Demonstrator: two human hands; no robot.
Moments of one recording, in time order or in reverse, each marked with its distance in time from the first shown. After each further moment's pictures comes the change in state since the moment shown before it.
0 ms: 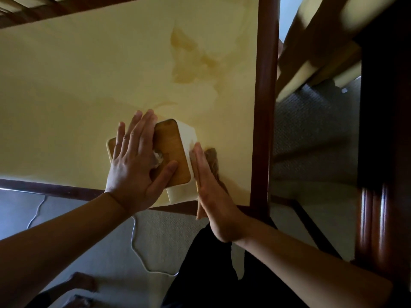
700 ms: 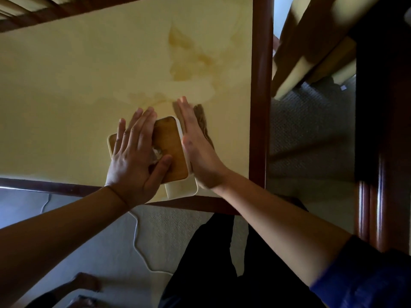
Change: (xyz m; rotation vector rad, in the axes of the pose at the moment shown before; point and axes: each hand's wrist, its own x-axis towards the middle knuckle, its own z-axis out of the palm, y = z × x) left_hand -0.002 -0.001 0.002 -0.007 0.019 0.037; right_hand 0.075 -0.020 -0.013 -0.209 0.155 -0.215
